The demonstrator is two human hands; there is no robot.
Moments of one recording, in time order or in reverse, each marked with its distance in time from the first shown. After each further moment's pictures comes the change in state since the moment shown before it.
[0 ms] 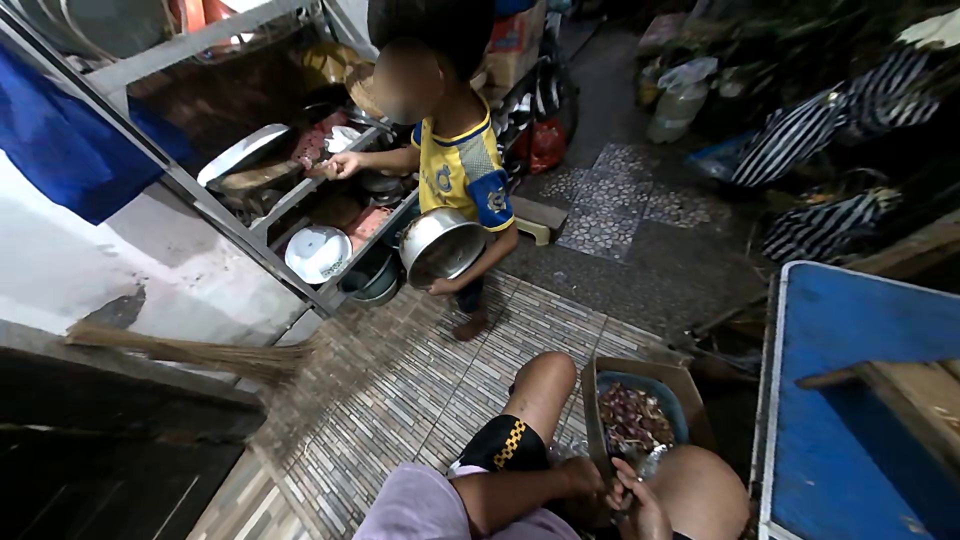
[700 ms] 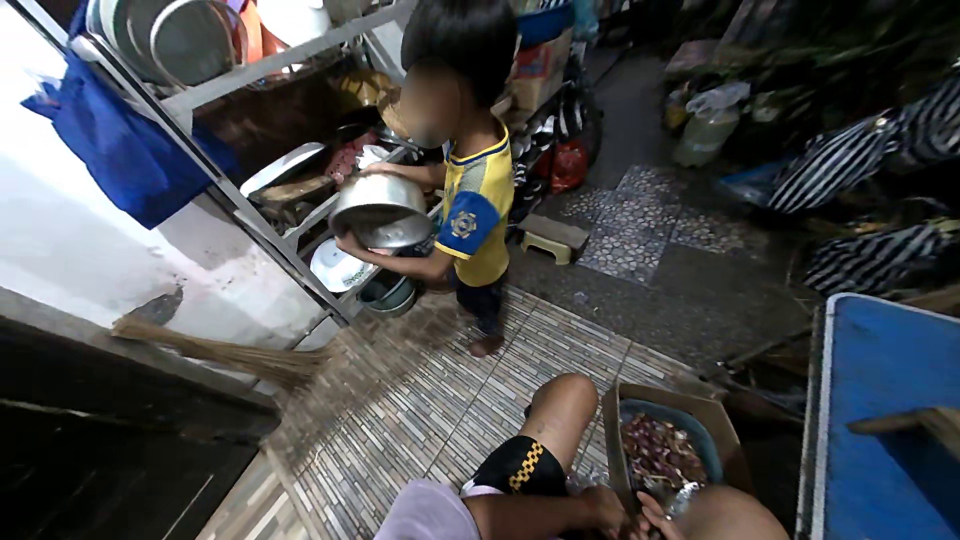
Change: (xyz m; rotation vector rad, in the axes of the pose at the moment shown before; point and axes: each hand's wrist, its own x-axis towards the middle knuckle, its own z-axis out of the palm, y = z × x) left_hand -0.019 0.015 -0.003 -0.130 0.021 -0.107; right_hand -0.019 -0.019 0.014 -0.012 -0.051 0.027
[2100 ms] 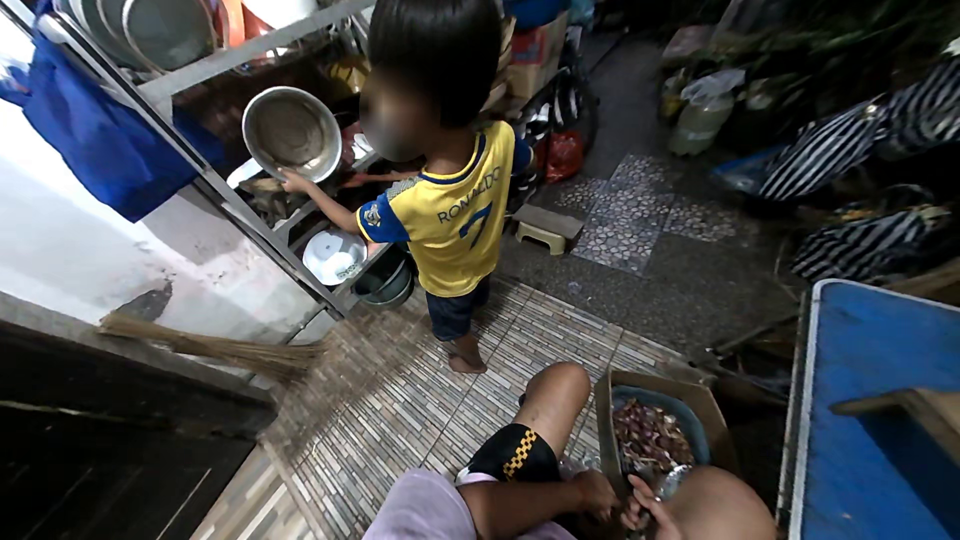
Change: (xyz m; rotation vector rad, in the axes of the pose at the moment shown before) left_hand 0.011 -0.005 0.000 0.008 -0.010 0.013; right_hand 0.008 0.009 -0.010 0.012 0.016 0.005
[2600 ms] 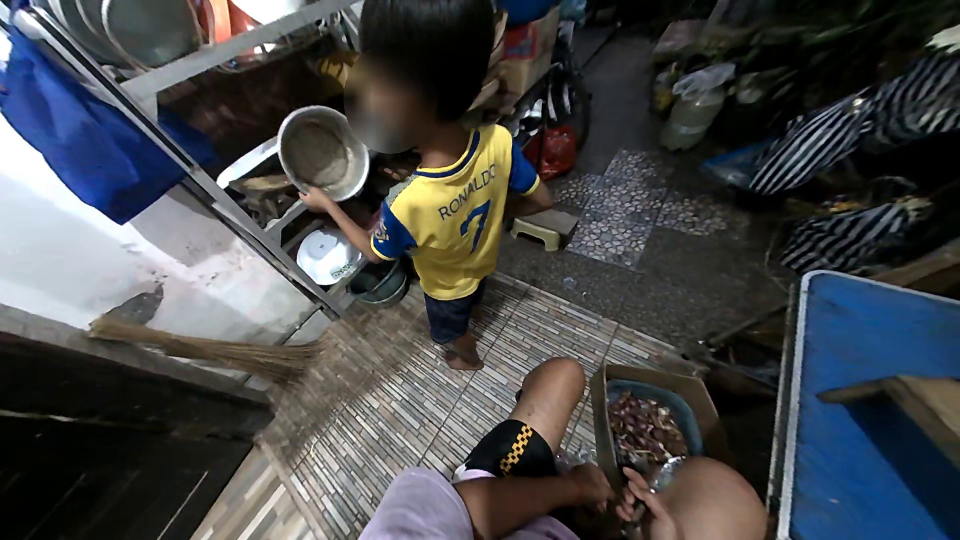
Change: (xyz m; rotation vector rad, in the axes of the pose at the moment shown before) left_hand 0.005 -0.005 0.003 0.030 0.023 0.040; right_hand 0.000 0.000 -0.003 -0.024 -0.007 0.003
